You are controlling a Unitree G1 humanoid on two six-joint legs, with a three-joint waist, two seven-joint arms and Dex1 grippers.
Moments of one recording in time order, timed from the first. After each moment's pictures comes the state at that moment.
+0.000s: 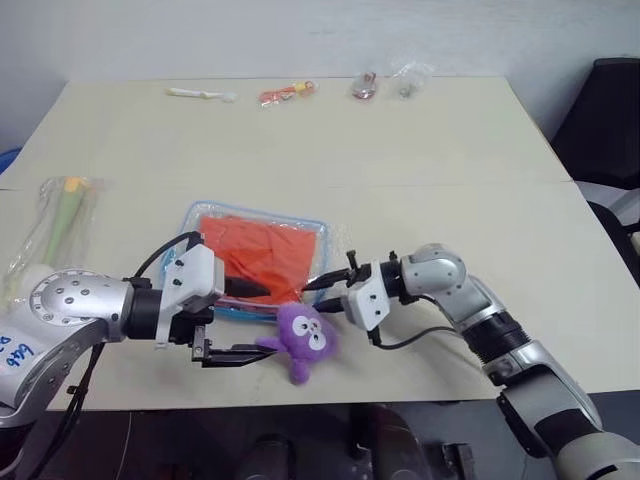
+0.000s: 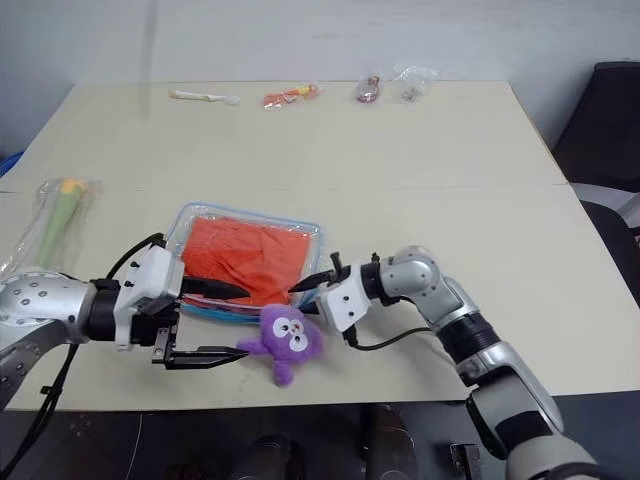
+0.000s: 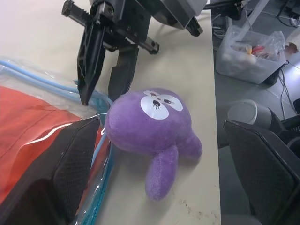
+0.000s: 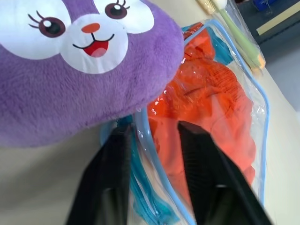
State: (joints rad) left arm -0.18 1.04 0.15 -0.61 -0.76 0.72 -0.97; right arm -0.73 -0.43 0.43 0.38 -0.10 -0.68 1.12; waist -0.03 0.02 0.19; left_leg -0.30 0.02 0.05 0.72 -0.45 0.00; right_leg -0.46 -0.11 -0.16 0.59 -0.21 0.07
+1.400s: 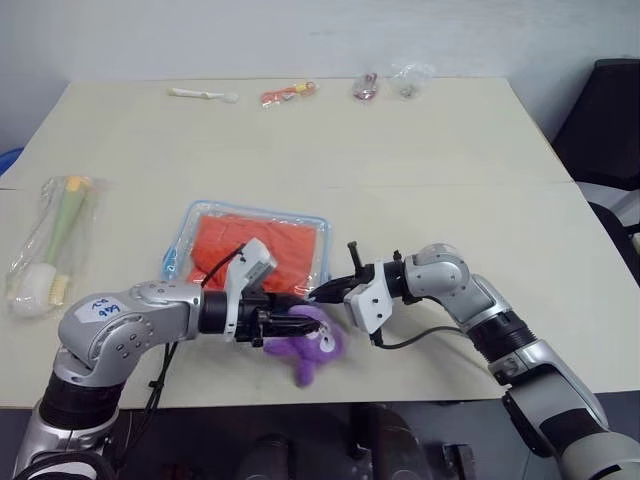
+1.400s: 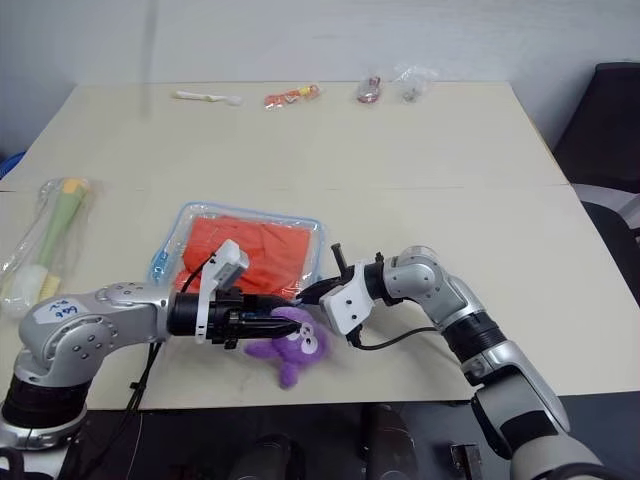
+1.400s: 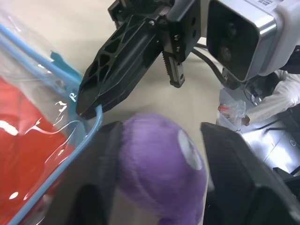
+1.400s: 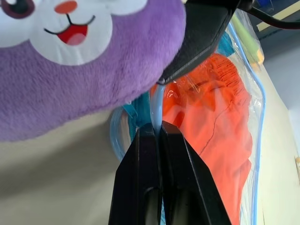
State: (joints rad) left arm -0.40 0.69 0.02 -0.48 -0.92 1.23 -0.61; right arm -0.73 -0.46 0.43 0.38 -0.17 -0.73 1.06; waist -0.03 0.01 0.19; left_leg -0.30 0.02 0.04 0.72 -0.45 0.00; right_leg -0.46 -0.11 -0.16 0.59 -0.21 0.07
